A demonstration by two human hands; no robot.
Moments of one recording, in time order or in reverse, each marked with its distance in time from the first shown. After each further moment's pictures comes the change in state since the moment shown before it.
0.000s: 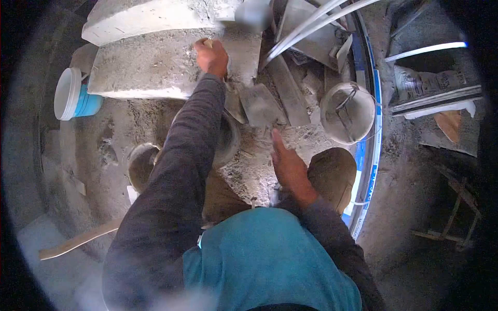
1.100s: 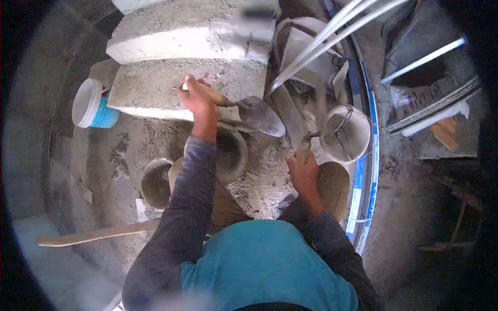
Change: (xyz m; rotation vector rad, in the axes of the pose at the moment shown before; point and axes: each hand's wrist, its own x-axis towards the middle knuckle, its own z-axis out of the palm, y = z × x) left_hand -0.030 0.055 -0.112 -0.970 0.068 -0.176; right_hand 0.002 0.016 -0.011 0.764 0.461 0.101
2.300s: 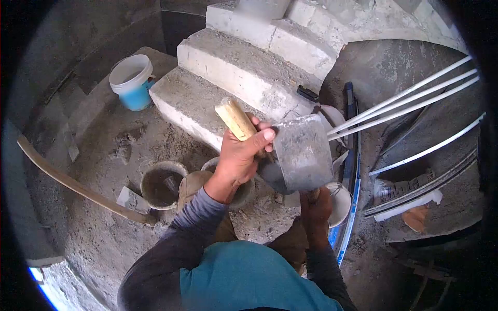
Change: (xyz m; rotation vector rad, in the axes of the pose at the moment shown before) left_hand -0.122 0.203 -0.031 -0.483 -0.520 -0.097; right_hand -0.033 -0.128 -0.027 -0.458 0.206 -1.000
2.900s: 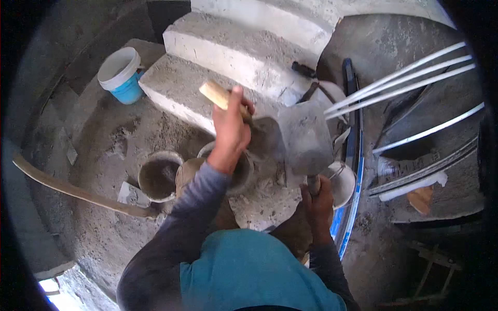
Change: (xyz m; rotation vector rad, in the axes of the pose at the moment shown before) left_hand 0.048 -0.049 -0.035 0.089 0.273 0.073; right_hand -0.028 0.012 -0.013 0.082 -0.129 0.208
